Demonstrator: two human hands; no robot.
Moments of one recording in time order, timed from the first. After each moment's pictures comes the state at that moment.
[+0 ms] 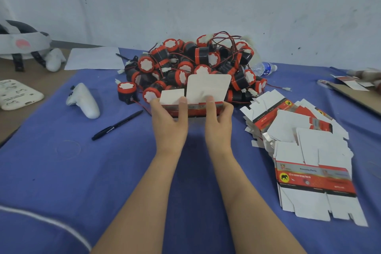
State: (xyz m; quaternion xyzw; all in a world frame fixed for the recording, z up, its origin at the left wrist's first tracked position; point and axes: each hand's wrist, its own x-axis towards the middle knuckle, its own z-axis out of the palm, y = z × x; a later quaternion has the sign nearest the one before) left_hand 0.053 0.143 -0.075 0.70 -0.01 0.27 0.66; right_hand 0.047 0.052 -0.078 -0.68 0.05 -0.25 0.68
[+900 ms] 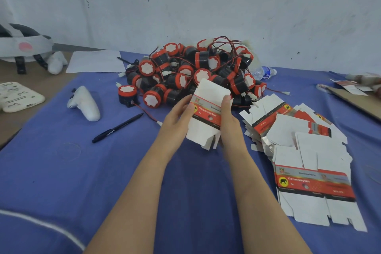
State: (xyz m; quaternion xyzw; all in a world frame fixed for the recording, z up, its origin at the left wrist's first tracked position) left_hand 0.054 0.155 -0.071 0.69 -0.13 0.01 0.71; right_hand 0.045 0.024 -0.067 -0.71 0.09 -0.13 0.68
